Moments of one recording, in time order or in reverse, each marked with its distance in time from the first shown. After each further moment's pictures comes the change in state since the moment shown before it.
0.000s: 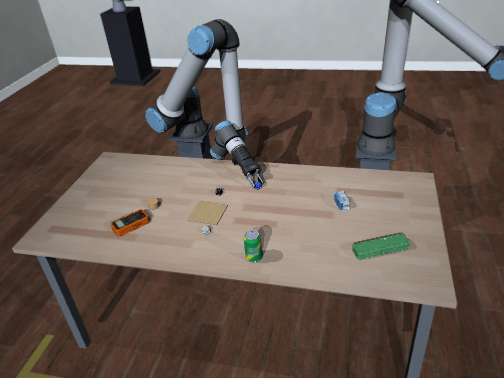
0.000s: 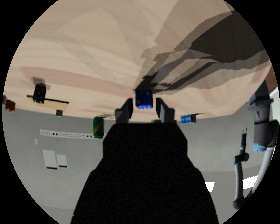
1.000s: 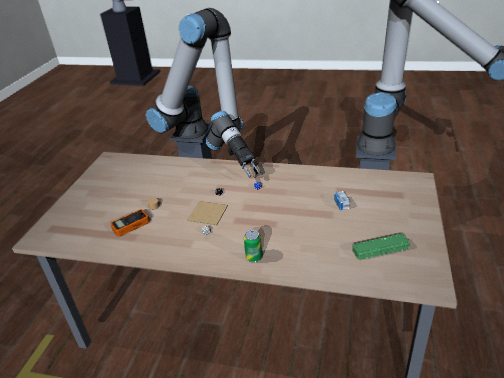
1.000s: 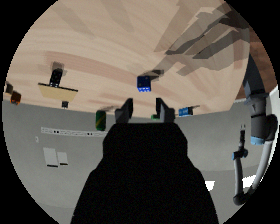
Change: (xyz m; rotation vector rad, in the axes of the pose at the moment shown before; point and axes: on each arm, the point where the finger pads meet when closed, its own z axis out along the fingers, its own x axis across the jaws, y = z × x) left arm 0.000 0.000 0.000 0.000 0.000 0.000; right arm 0.000 0.022 -0.048 -0.001 0.000 0.000
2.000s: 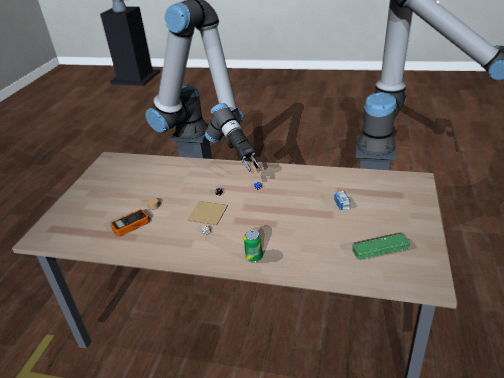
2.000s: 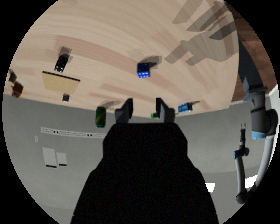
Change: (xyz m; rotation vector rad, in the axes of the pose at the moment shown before) left arm 0.000 0.000 0.000 0.000 0.000 0.000; right arm 0.000 0.033 -0.014 0.038 0.000 -0.001
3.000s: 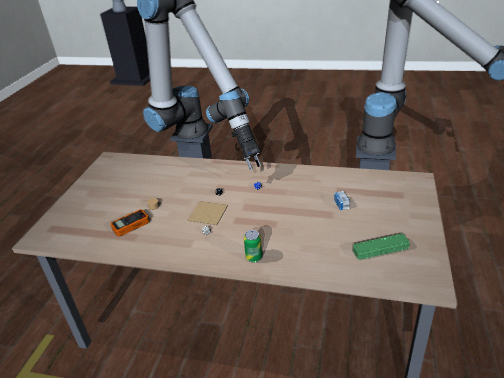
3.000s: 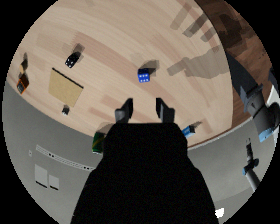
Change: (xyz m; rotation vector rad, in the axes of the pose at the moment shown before) left arm 0.000 0.000 0.000 0.000 0.000 0.000; right arm -0.001 0.027 0.009 0.427 0.004 0.005
